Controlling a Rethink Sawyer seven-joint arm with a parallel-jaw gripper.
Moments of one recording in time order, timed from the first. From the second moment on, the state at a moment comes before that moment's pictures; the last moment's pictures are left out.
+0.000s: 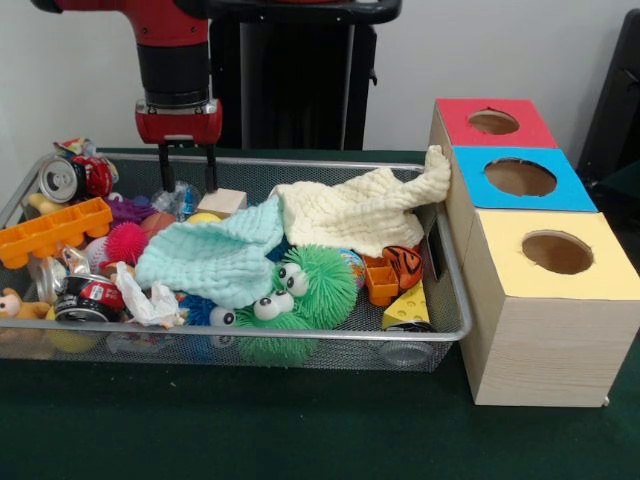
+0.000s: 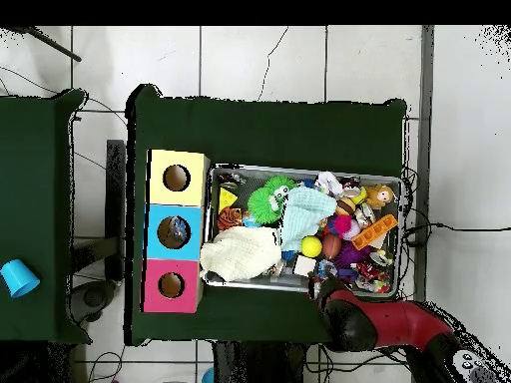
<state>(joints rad) -0.89 -0.59 0.26 1.98 -0.83 0.12 1.82</state>
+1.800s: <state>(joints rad) -0.94 -0.59 0.27 1.98 -0.83 0.12 1.82</state>
